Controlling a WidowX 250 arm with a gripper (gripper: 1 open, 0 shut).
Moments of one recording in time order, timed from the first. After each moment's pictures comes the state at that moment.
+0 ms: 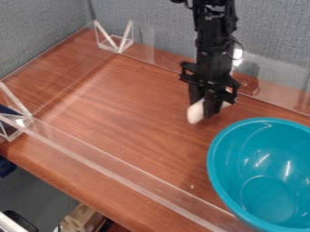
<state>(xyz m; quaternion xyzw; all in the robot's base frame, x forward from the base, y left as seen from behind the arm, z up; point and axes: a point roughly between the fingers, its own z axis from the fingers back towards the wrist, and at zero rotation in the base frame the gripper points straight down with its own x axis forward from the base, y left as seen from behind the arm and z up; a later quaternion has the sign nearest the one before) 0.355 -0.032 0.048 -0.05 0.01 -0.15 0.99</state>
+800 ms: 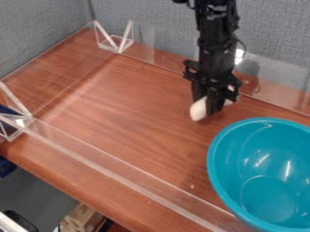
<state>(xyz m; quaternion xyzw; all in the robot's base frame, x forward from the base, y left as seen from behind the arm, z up) 0.362 -0.032 0.063 -0.05 -0.02 -0.17 0.98</state>
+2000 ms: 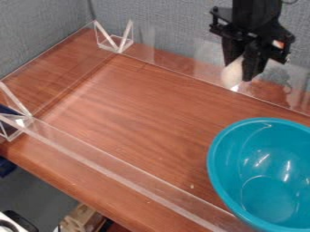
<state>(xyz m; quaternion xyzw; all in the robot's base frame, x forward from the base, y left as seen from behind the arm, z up) 0.325 -0.079 0.144 -0.04 -0.09 -0.16 0.98</state>
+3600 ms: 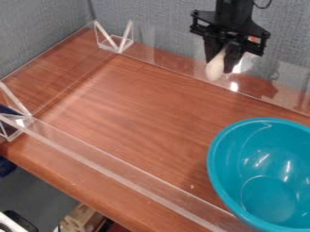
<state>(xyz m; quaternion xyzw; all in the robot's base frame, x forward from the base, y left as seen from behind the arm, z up) 0.363 -0.043 0.124 0.00 -0.08 -0.05 1.00</state>
